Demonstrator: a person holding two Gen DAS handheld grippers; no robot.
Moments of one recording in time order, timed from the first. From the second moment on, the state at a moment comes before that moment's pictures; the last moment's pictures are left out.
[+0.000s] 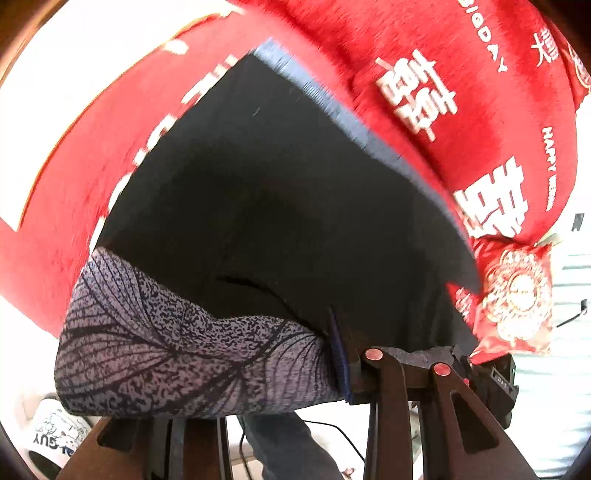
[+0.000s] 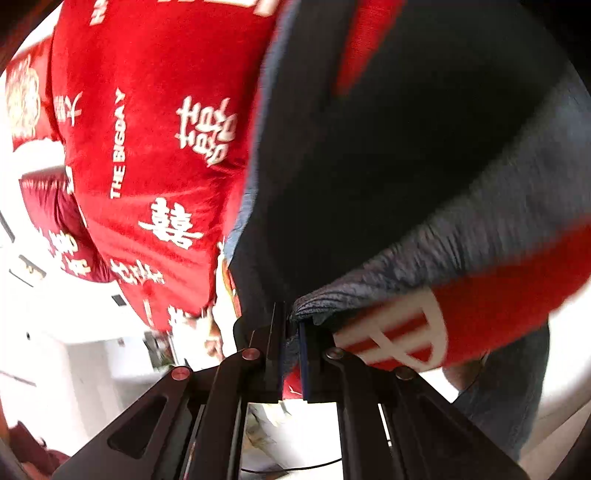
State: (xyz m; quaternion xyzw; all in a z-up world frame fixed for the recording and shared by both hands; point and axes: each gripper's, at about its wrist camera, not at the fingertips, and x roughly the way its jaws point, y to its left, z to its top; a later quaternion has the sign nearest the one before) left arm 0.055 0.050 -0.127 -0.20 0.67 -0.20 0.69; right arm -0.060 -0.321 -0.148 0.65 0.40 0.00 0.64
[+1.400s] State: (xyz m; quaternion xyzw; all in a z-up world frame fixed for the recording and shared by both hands) left arm 0.250 -0.090 -0.186 0.06 0.62 0.01 0.78; right arm 0.305 -0.363 -0.172 0.30 0.60 0.11 0.74
